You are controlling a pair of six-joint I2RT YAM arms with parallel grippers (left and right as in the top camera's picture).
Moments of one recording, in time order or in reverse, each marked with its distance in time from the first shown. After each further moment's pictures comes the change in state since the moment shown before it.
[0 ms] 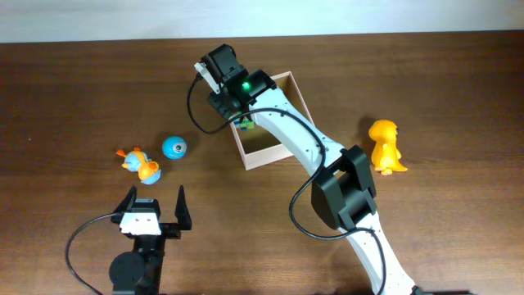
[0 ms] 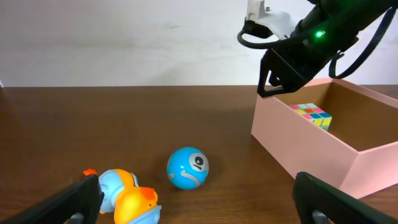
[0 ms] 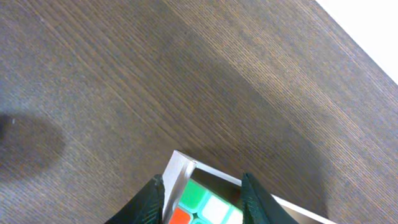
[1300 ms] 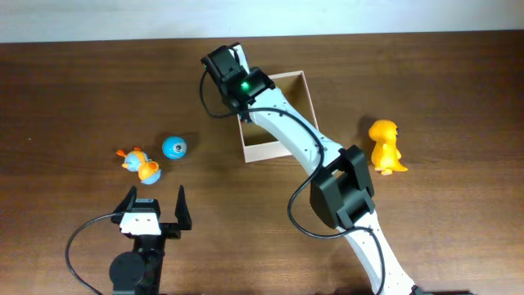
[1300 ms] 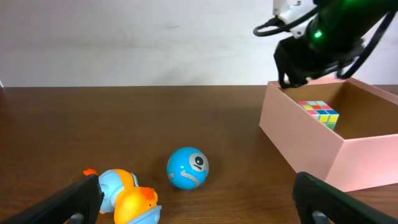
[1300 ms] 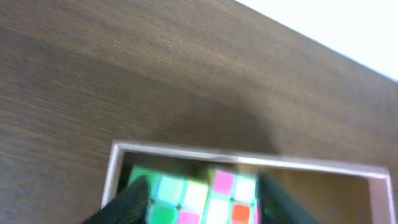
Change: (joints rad) left arm 0.000 0.000 0.000 0.000 0.000 0.000; right arm 0.003 0.016 0.034 -0.071 0.357 0.347
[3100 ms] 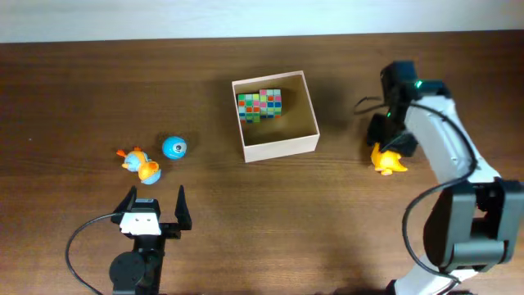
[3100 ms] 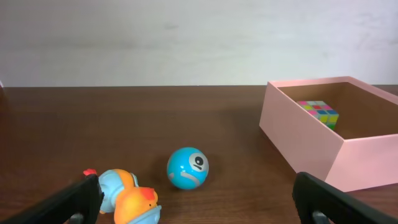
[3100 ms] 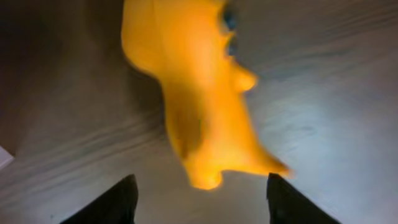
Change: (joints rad) left arm 0.000 0.000 0.000 0.000 0.000 0.000; right arm -0.637 -0.642 -0.925 -0.203 -0.351 0.262
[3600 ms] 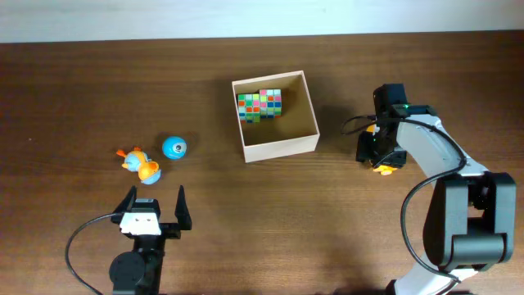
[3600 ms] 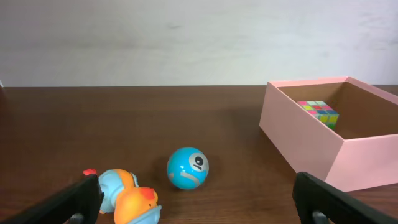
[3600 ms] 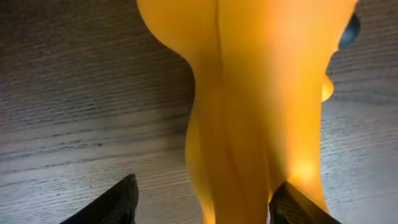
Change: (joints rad) left arm 0.000 0.000 0.000 0.000 0.000 0.000; right arm -0.003 0.005 -0.196 0.227 -0.076 -0.200
